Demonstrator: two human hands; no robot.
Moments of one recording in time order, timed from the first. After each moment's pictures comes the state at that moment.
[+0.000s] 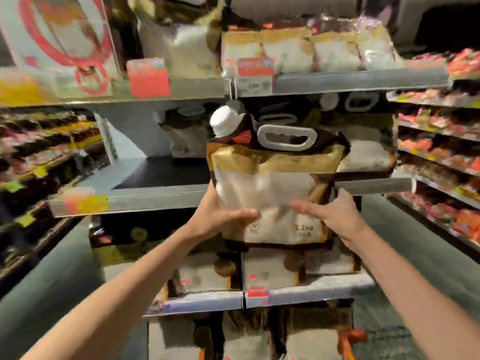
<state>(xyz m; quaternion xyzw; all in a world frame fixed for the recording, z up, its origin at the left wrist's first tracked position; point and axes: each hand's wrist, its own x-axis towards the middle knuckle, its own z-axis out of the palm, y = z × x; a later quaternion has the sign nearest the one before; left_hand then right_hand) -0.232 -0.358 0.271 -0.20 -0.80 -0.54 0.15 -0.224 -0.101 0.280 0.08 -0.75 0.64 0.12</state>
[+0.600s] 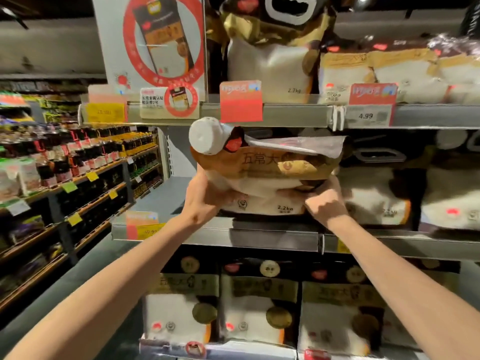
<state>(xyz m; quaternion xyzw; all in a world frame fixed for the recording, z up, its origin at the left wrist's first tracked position) -0.319 -0.552 0.315 -0.09 -0.80 -0.45 0.37 -0.360 -0.299 0.326 0.22 -0.72 0.63 0.17</state>
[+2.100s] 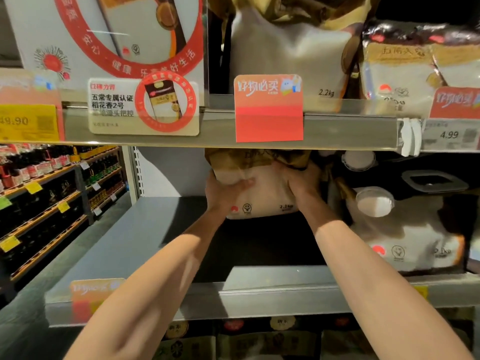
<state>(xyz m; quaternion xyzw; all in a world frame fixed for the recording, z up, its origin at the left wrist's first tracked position) -0.523 -0.569 0.314 0.02 -0.72 -0.64 0.27 -0.535 -0.406 0.358 0.01 -0.68 0.70 0.24</state>
